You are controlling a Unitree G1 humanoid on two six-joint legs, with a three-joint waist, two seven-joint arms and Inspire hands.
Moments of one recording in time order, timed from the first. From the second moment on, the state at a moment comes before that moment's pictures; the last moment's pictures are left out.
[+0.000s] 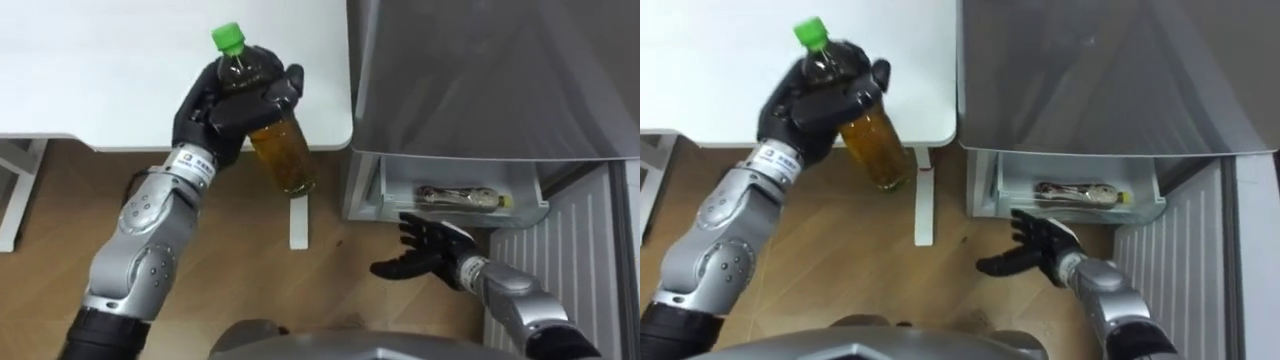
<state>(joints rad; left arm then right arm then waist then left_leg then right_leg) 0.12 0.30 -0.18 -0.10 -0.67 0.12 -0.13 0.04 -0.31 0.22 0.65 0.18 0.13 0.39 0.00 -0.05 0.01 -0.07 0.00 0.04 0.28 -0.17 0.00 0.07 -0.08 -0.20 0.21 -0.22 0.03</state>
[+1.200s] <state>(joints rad) 0.11 0.28 -0.32 0.11 -0.51 0.15 -0.29 0.06 -0.34 0.28 0.32 0.41 0.19 0.79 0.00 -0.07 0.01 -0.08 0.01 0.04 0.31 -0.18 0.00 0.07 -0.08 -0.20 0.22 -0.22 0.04</state>
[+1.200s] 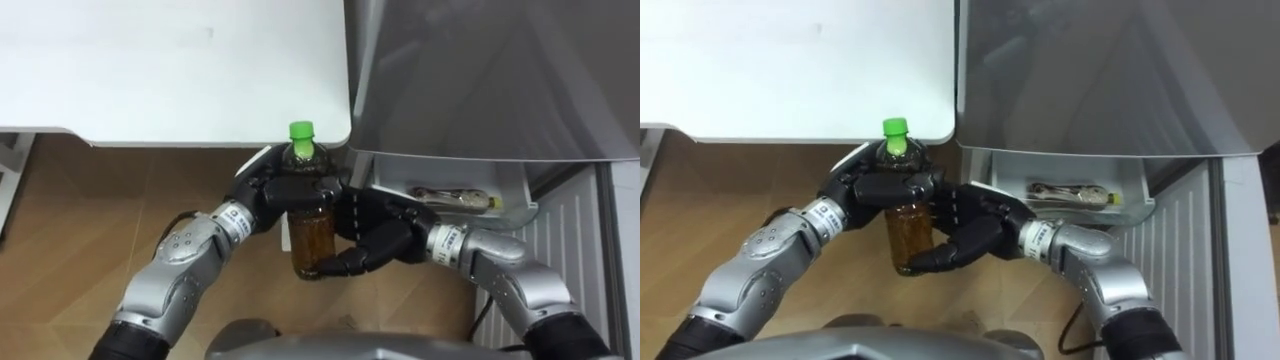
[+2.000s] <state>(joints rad) 0.10 0.28 -0.36 0.00 -0.30 0.12 -0.29 0.08 -0.32 0.31 0.35 0.47 0.14 0.79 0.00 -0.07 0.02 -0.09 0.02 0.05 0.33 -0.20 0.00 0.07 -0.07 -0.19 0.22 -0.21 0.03</state>
